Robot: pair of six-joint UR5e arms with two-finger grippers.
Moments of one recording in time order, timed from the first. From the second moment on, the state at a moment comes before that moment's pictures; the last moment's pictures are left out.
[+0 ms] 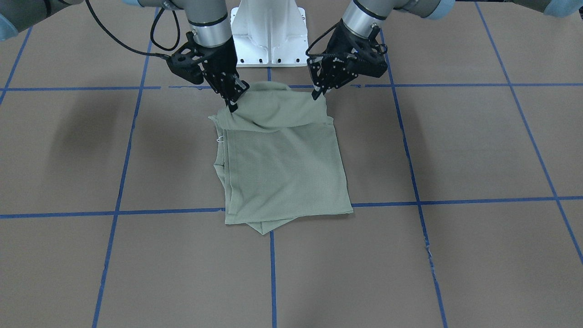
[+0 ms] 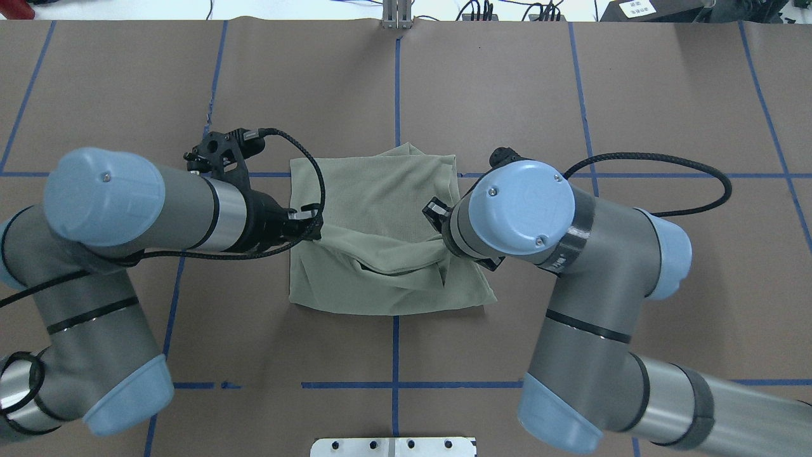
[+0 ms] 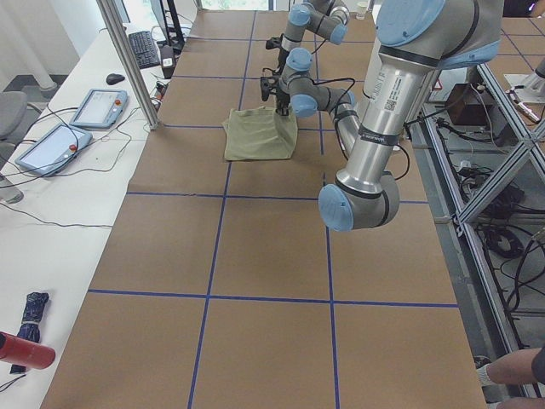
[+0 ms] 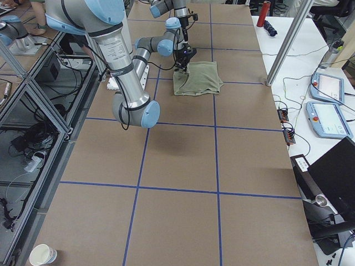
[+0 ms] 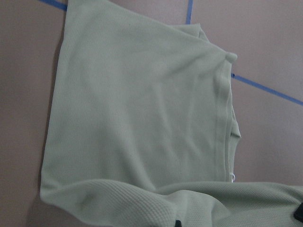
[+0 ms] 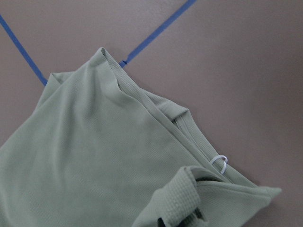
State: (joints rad) left arm -0.58 -2.02 -1.98 -1.86 -1.82 -1.45; right arm 0.48 -0.95 1.91 -1.67 1.67 1.95
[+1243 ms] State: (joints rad) left arm -0.68 -2.16 -1.47 -2.07 -1.82 -1.28; right arm 0.57 -0.78 1.44 -1.41 1.67 1.84
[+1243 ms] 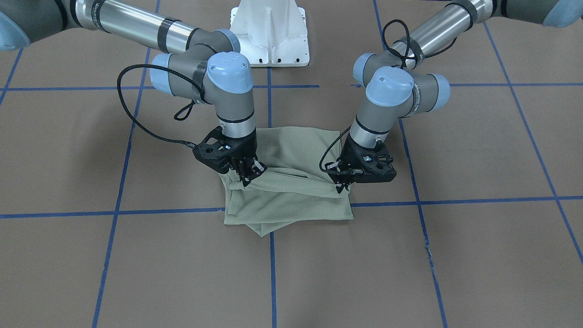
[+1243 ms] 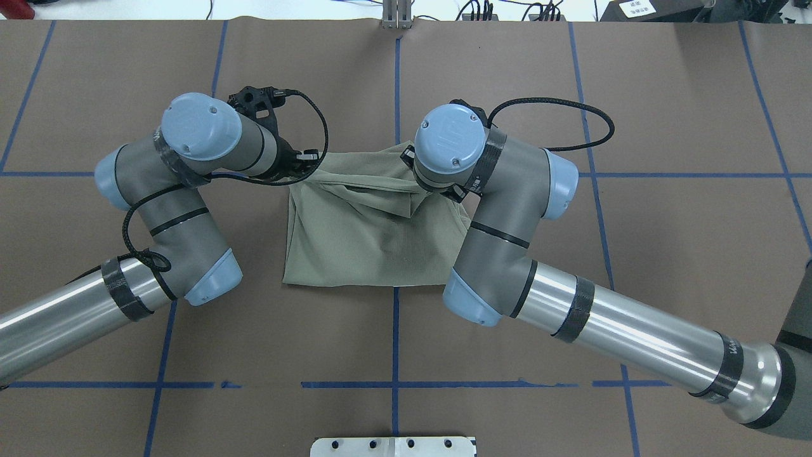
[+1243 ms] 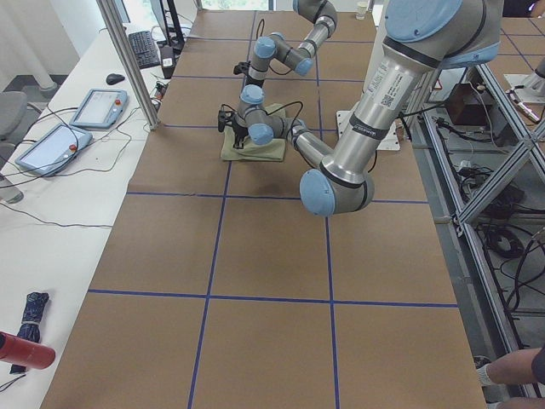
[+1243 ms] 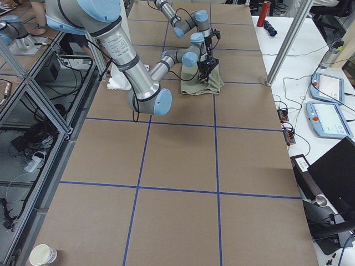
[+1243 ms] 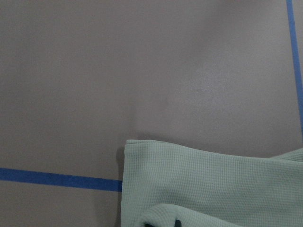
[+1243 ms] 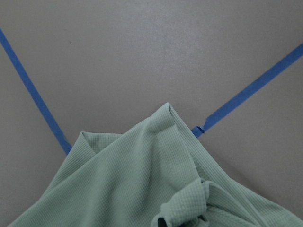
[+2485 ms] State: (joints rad) left arm -0.77 -2.17 -1.47 -2.07 -1.90 -1.08; right arm 0.63 -0.72 1.36 -1.41 1.78 1.61
